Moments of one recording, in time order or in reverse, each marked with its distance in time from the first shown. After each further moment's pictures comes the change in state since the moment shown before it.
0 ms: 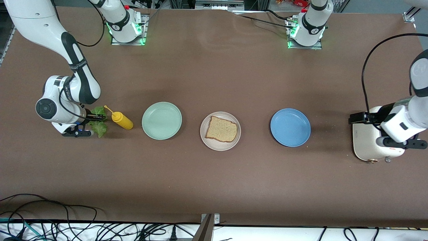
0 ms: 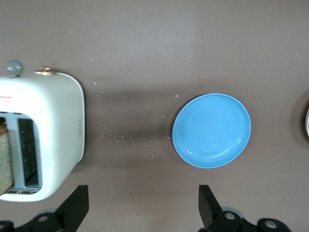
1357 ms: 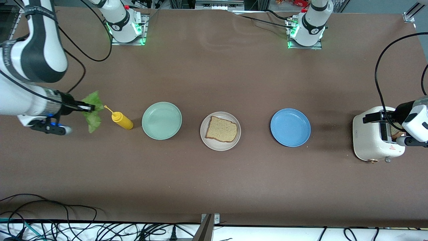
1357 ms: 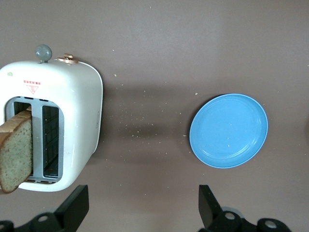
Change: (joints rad) left arm 0.059 0.002 0.000 -0.018 0.000 0.001 0.007; right arm 0.121 -0.165 0.076 0.471 0.224 -0.709 0.396
